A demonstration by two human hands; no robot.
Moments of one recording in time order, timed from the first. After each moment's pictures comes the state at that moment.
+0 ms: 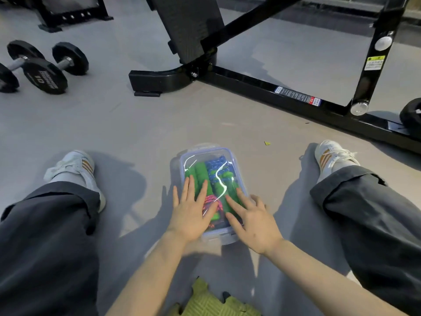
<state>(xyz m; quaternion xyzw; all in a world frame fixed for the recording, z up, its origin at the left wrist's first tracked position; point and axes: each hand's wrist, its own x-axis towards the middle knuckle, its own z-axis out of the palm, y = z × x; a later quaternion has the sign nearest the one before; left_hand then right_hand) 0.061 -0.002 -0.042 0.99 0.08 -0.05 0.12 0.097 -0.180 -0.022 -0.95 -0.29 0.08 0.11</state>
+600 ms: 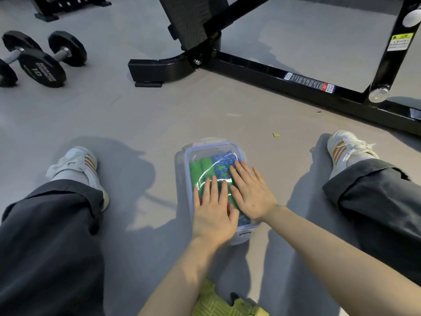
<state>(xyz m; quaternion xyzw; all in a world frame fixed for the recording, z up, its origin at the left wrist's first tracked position) 0.070 -0.042 -0.051 0.99 0.09 0.02 0.09 0.158 -0.151 -0.040 -0.93 -0.34 0.07 0.10</state>
